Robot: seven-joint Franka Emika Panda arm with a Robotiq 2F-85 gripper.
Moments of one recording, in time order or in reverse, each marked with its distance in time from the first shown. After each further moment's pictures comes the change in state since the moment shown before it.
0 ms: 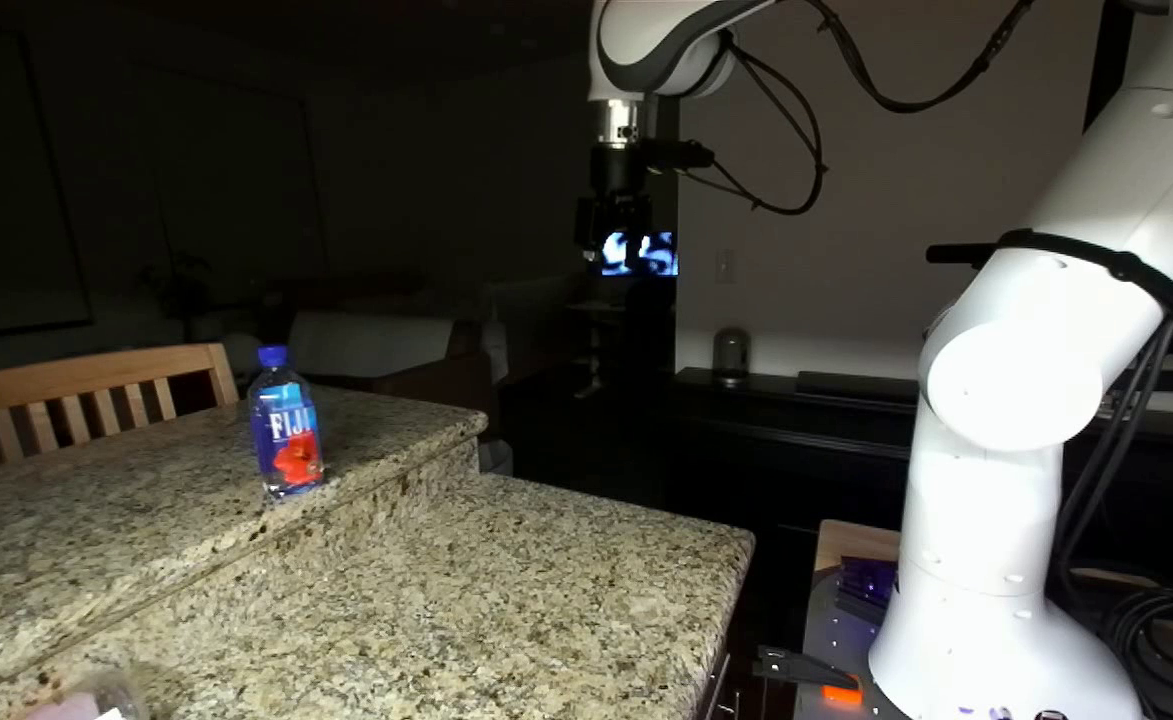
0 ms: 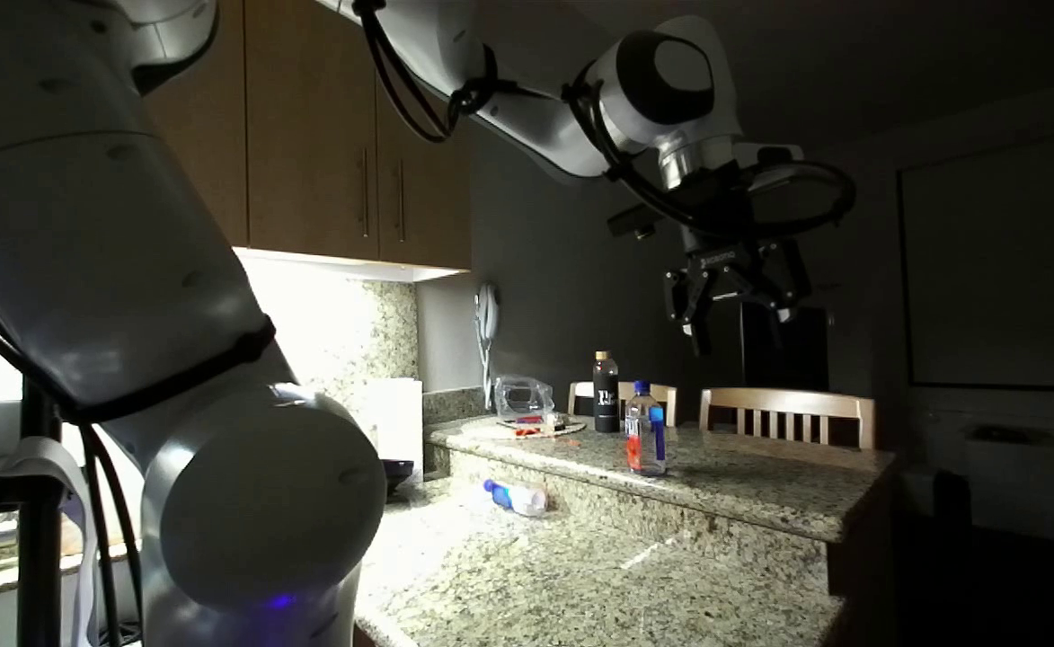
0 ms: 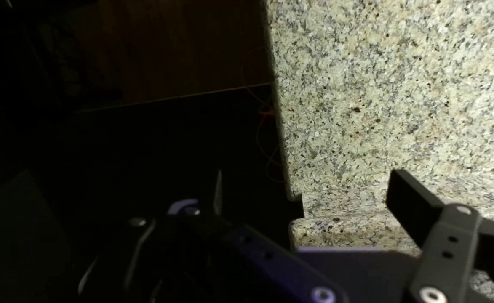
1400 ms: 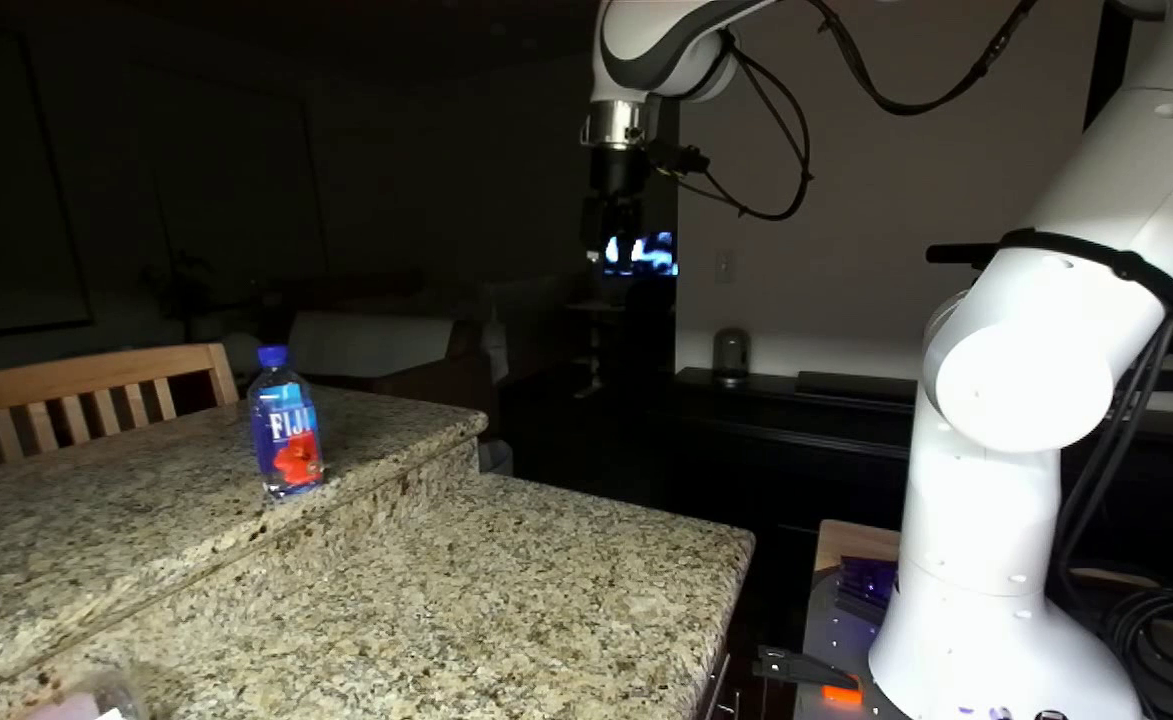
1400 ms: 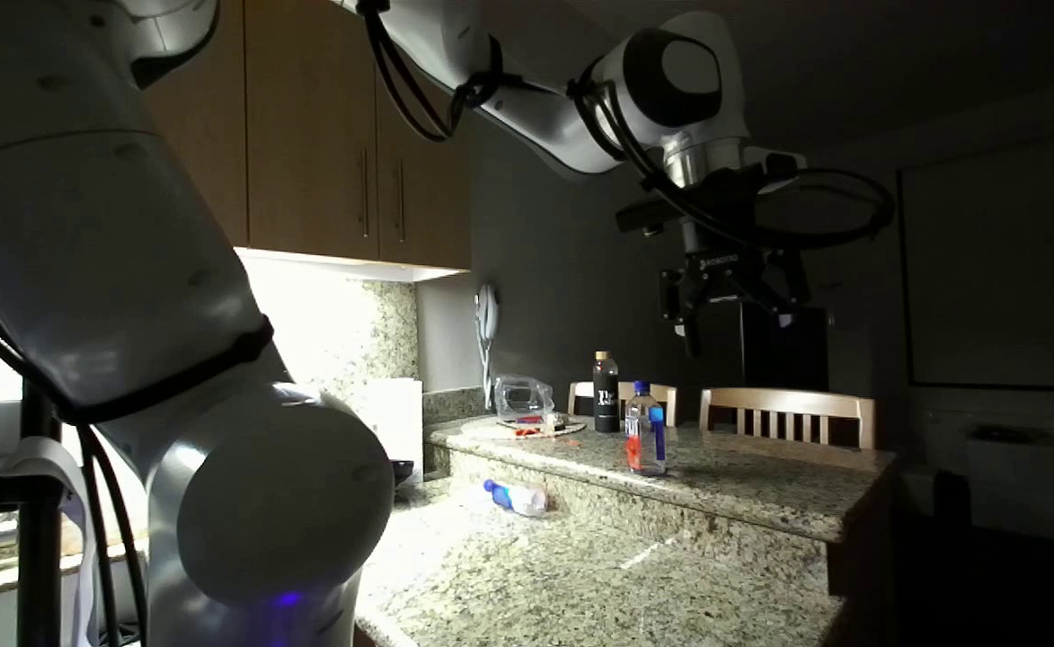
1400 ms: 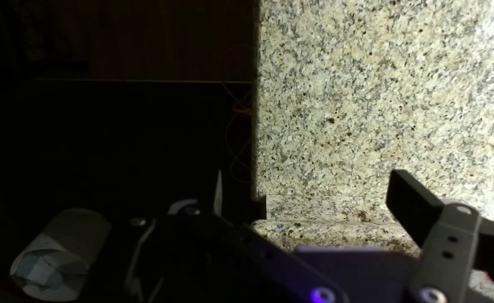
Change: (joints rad) arm 0.050 0.000 -0.055 0.000 0.038 0.000 -0.187
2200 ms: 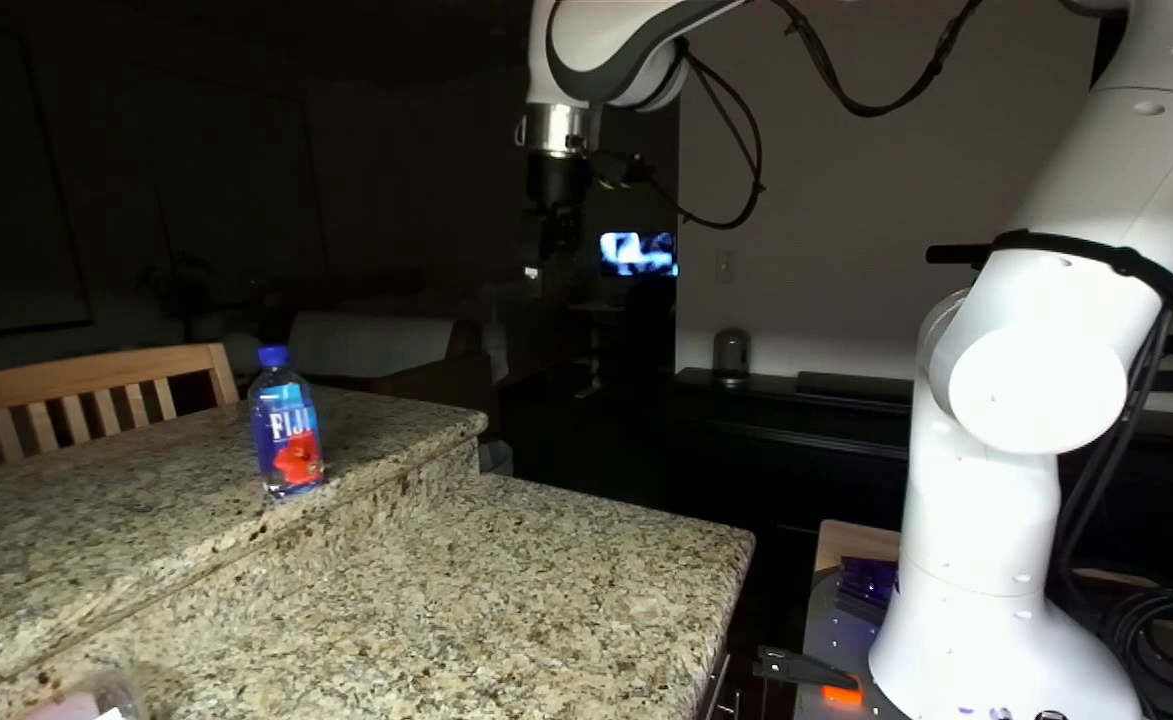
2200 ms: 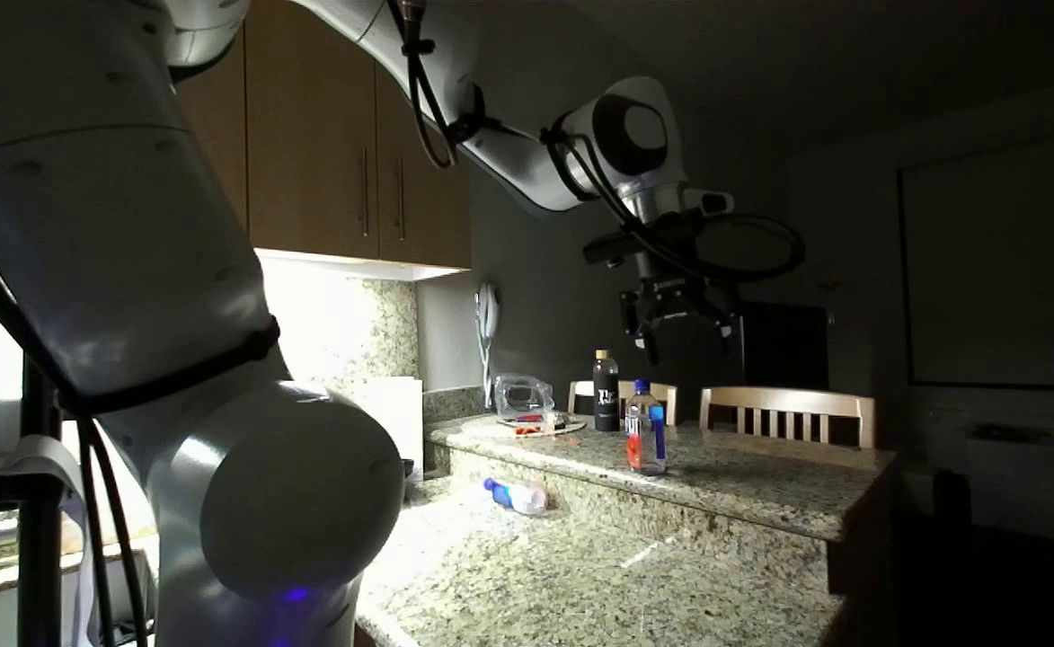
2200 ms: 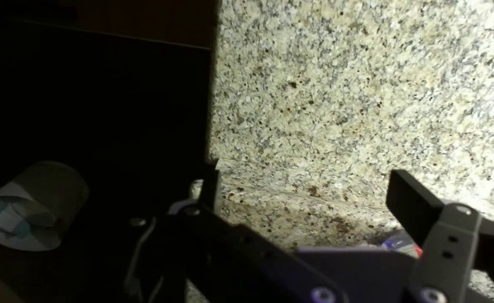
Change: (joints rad) arm 0.072 0.074 0.130 0.004 0.000 0.117 0.073
